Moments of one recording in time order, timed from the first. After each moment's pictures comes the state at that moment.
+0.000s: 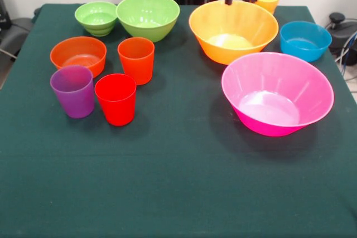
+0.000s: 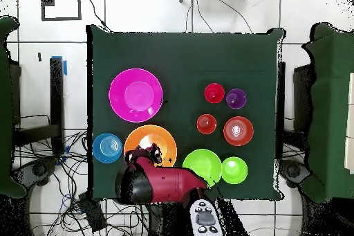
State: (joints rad) arm -0.19 -0.84 0.10 2.22 -0.11 0.01 1.58
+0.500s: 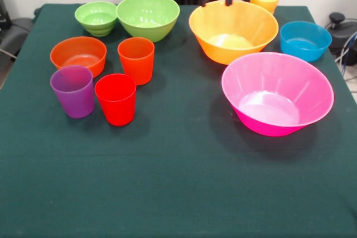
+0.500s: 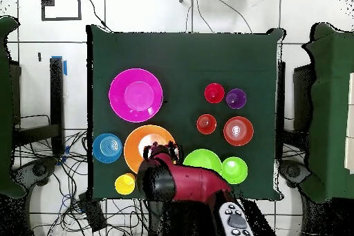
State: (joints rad) arm -0.32 -0.84 0.11 2.22 -0.13 0.01 1.58
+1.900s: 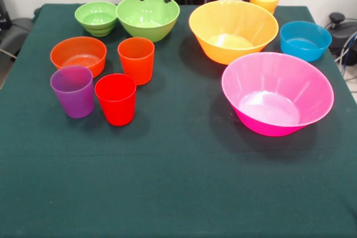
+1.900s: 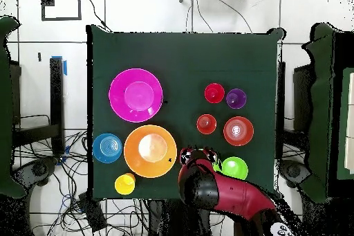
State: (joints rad) arm -0.55 -0.85 0.08 2.23 -0.22 -0.03 1.59
